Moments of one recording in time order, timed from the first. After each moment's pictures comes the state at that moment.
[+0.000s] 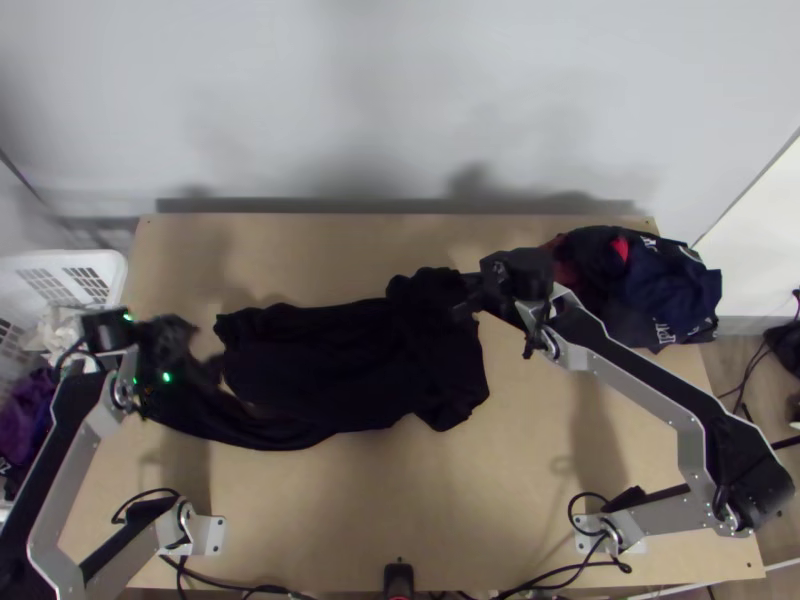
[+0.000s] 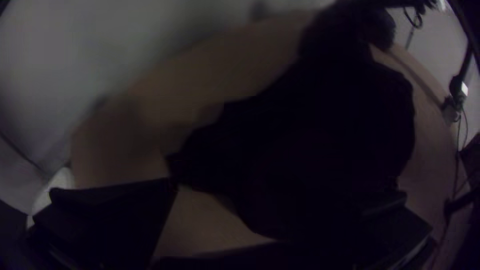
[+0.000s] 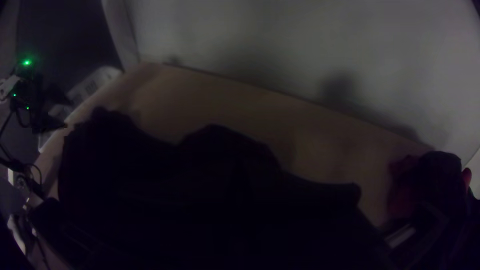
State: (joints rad) left arm 0.20 1.06 0.72 -0.49 0.38 0.68; right arm 0.52 1.56 1.05 0.02 -0.08 0.06
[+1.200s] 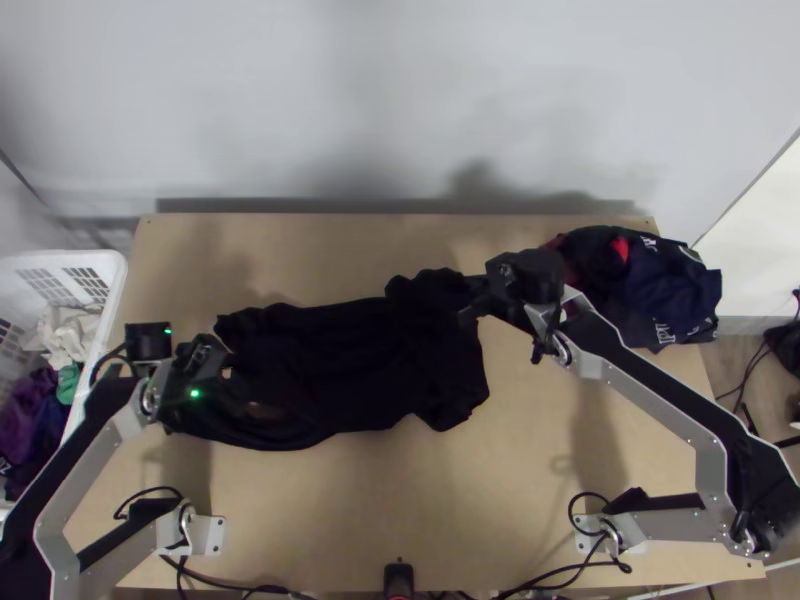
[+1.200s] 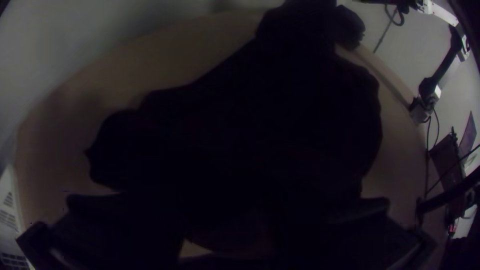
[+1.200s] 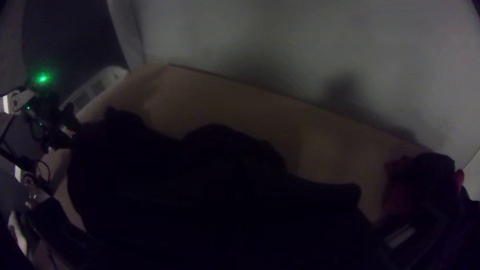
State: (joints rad) left arm 0.07 1.12 0.62 -0.45 0.51 0.58; right arm 0.53 1.48 1.04 -0.06 -0.09 0.05
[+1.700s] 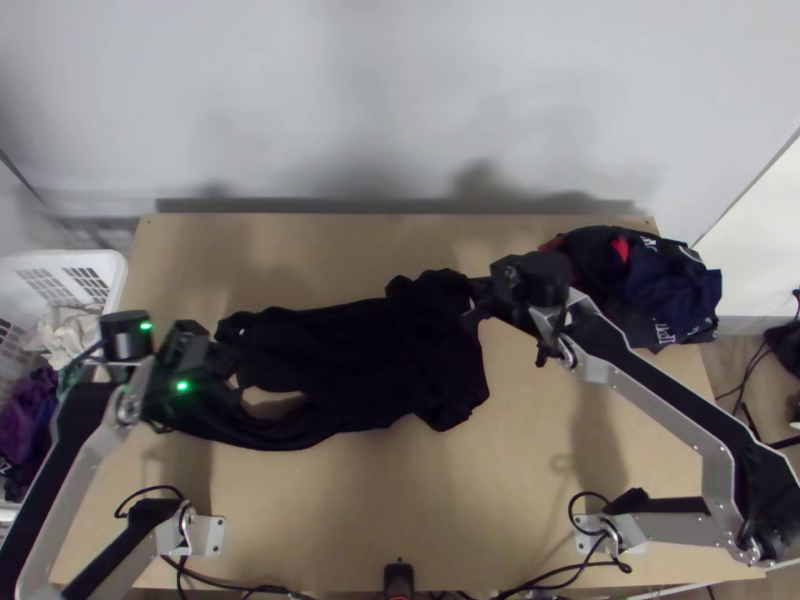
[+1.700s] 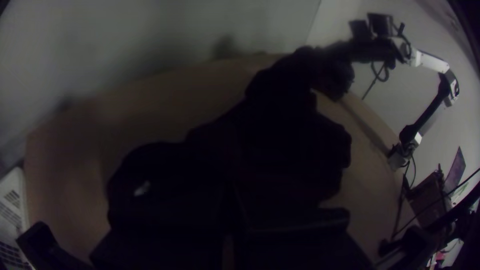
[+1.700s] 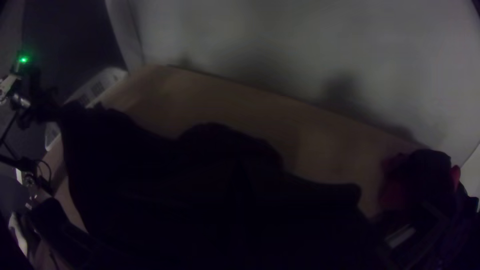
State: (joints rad) left arm 0.03 0.94 0.76 -0.58 0.58 0.36; right arm 0.52 1.44 1.02 -0.07 -0.09 0.06
